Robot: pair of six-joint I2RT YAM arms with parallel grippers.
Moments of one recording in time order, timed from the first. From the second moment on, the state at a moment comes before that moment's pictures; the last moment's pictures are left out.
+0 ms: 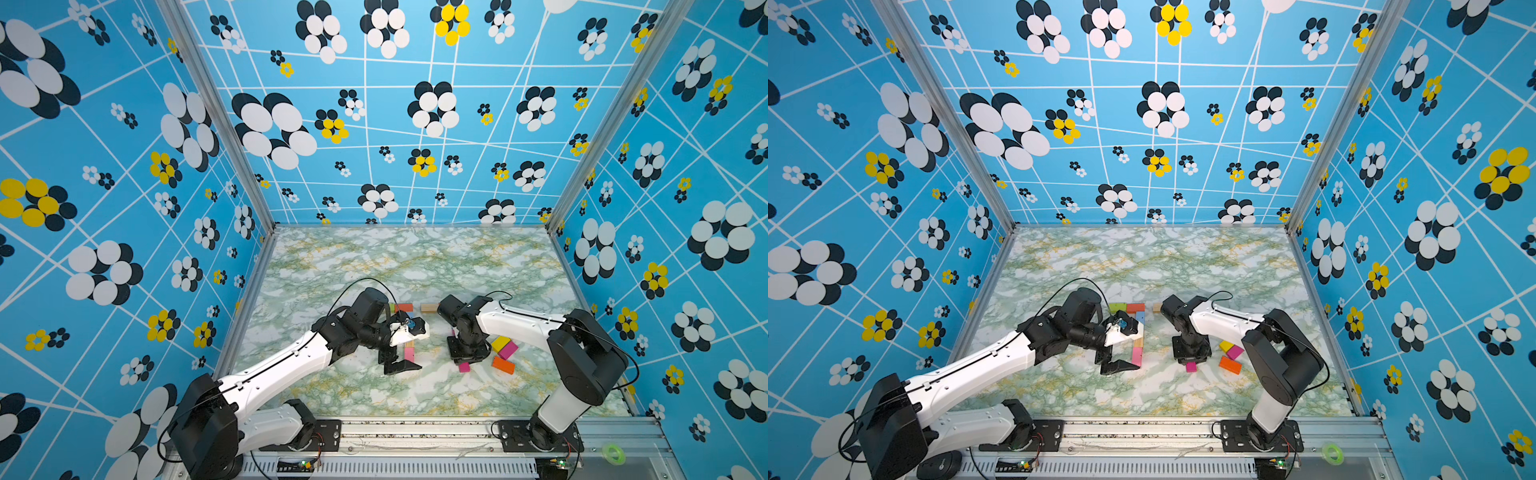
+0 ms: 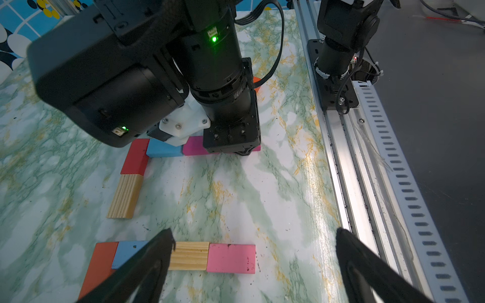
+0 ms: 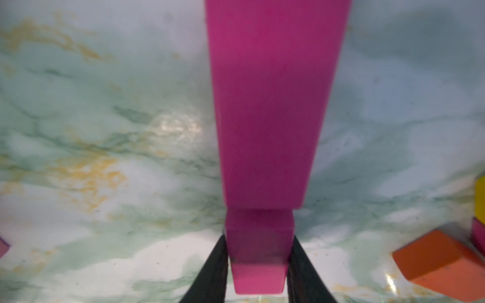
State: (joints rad) left arm -0.75 1.19 0.81 -0.37 0.64 0.56; right arm 0.70 1.70 0.98 -0.92 -0.04 0.59
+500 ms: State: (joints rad) left arm -0.75 1.19 0.81 -0.37 0.64 0.56; right arm 0.70 1.64 0.94 -0.89 -0.03 0.63
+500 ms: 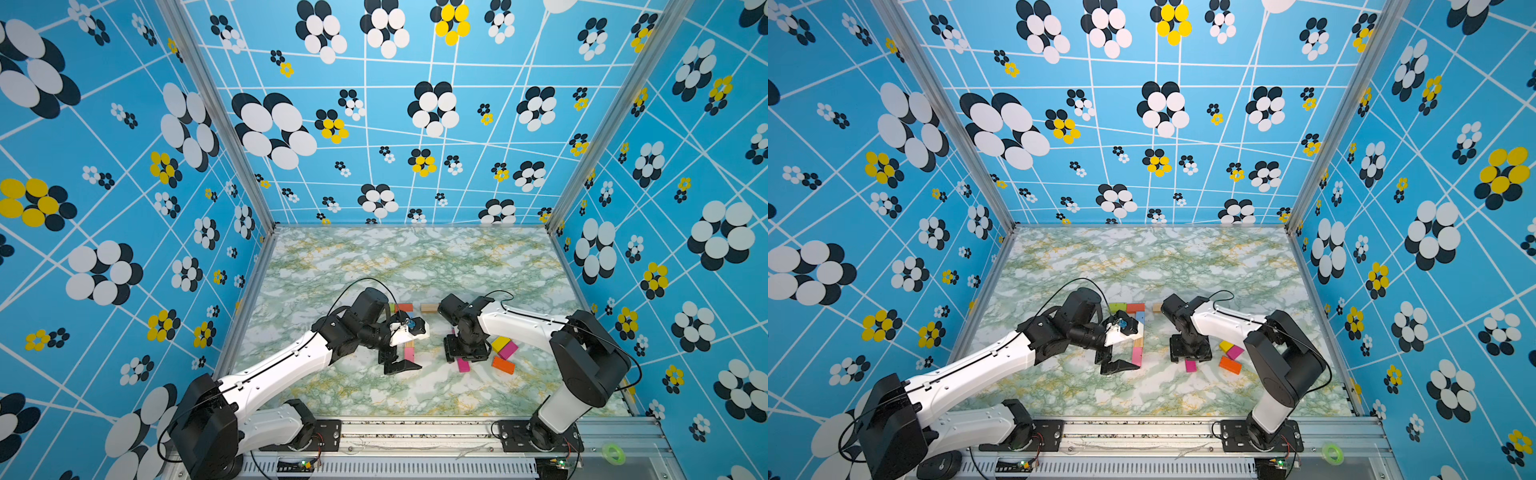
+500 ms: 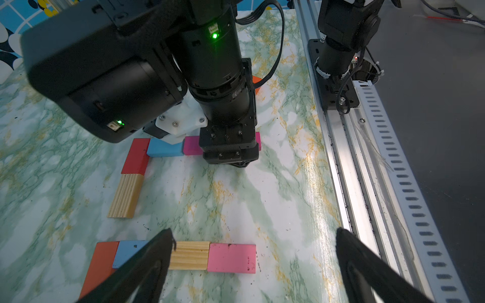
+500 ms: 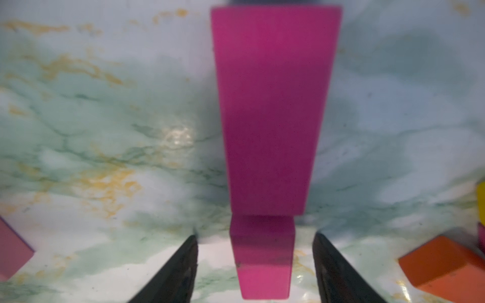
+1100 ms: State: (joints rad) left arm -0.75 1.12 0.78 -0.34 0.58 0.54; right arm 0.80 0.87 0.43 -0.48 -0.12 1.27
